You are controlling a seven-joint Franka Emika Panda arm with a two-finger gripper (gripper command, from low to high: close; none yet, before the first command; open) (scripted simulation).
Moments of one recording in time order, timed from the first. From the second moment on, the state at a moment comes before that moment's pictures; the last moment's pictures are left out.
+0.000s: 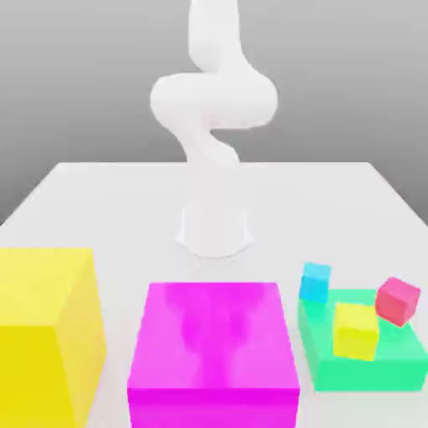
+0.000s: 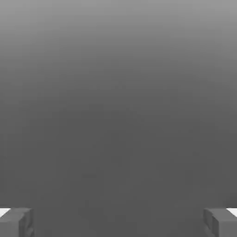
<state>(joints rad) -0.06 -0.74 -0.01 -2.34 -0.03 2.31 0.83</state>
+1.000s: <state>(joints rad) -0.61 -0.06 -0.28 -2.85 -0.15 2.78 1.19</state>
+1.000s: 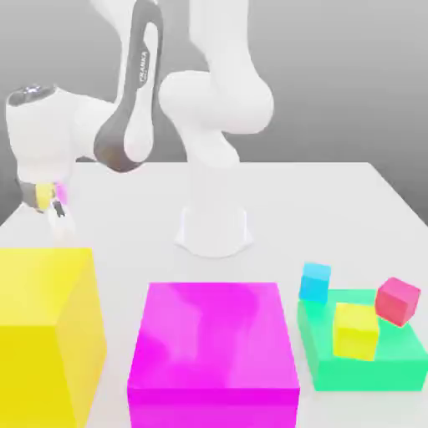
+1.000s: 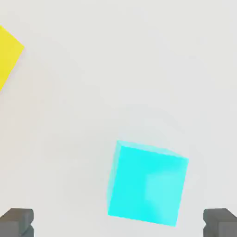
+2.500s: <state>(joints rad) -0.64 -0.25 0.00 -2.66 0.01 2.67 1.40</state>
